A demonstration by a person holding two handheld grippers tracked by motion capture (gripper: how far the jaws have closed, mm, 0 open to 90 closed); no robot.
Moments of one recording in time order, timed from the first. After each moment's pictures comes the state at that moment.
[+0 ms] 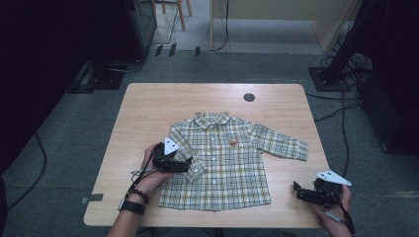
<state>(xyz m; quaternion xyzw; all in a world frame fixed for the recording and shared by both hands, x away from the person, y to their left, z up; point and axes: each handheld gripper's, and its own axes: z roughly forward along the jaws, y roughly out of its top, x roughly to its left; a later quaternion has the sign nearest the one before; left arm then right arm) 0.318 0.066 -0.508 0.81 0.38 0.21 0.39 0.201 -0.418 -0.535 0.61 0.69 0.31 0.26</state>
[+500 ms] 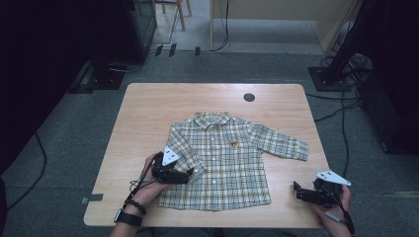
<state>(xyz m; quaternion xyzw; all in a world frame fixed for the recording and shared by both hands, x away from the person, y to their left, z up) 0.292 0.070 -0.526 0.82 0.37 0.19 0.38 0.201 -0.418 -0.535 0.61 0.69 0.31 0.26</state>
